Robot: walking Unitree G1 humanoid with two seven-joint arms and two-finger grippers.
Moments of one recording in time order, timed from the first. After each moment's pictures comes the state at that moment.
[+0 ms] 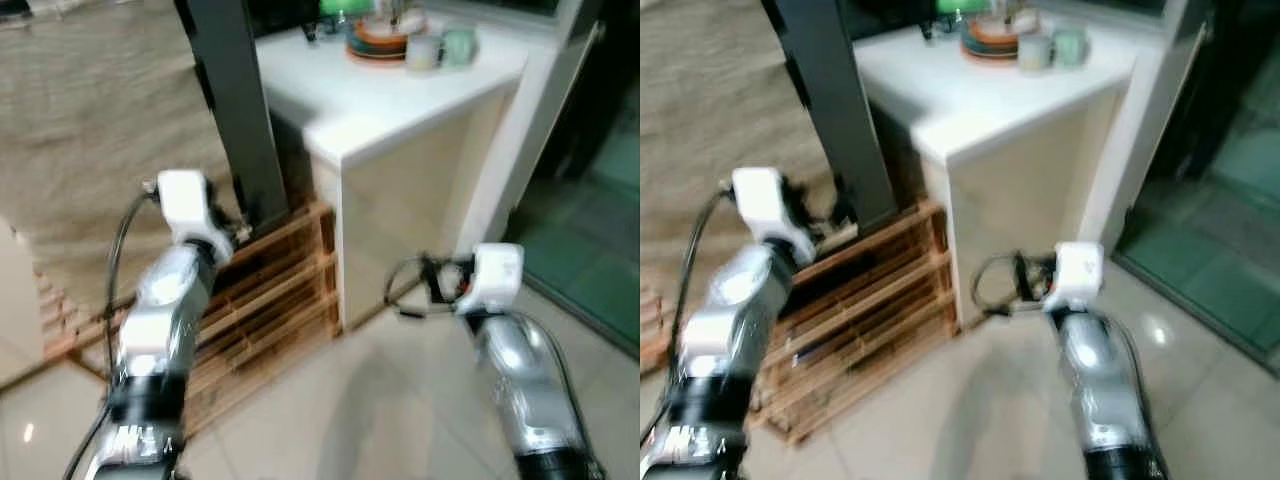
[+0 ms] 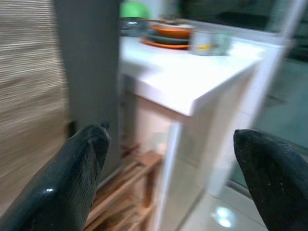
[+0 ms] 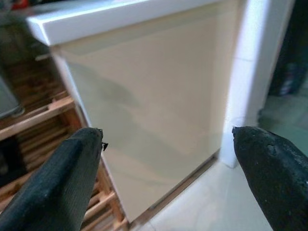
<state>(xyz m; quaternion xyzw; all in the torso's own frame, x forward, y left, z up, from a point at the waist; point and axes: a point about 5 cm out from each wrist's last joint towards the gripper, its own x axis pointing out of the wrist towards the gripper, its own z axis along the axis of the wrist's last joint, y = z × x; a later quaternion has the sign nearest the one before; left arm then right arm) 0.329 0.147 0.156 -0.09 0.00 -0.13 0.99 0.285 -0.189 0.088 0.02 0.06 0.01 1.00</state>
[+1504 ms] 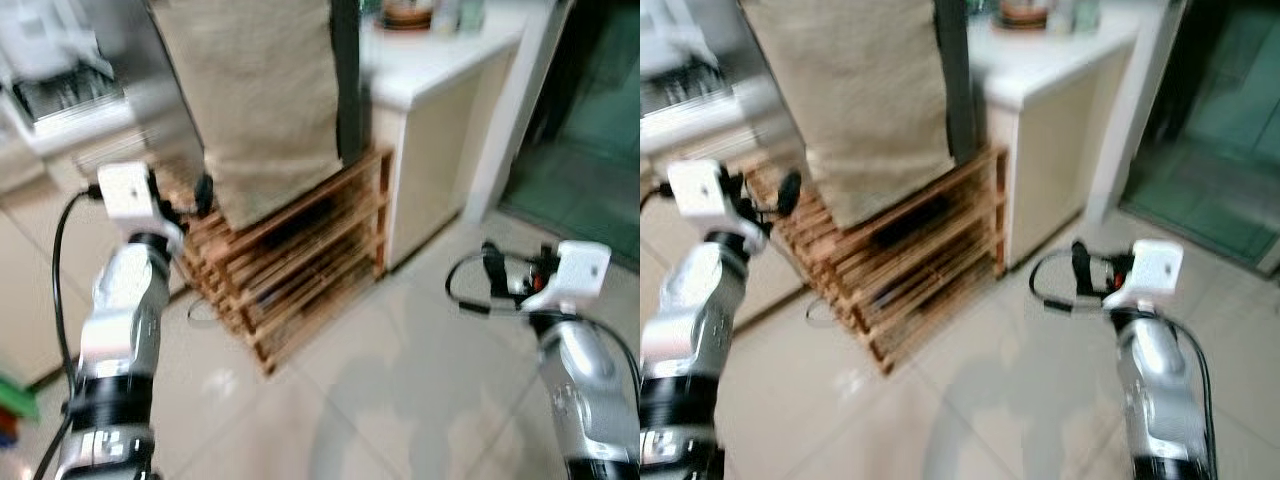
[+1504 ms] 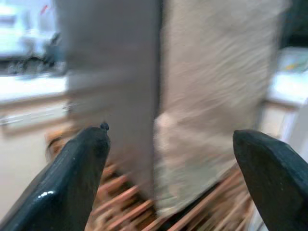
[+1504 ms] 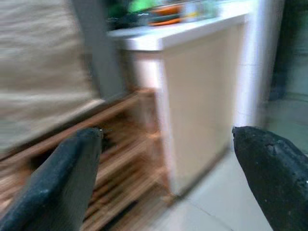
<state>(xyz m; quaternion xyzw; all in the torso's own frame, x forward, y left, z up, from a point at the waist) 0.317 0.226 0.157 -0.05 -0.04 0.02 1.00 0.281 -0.216 0.114 0.04 0.00 0.01 1.00</state>
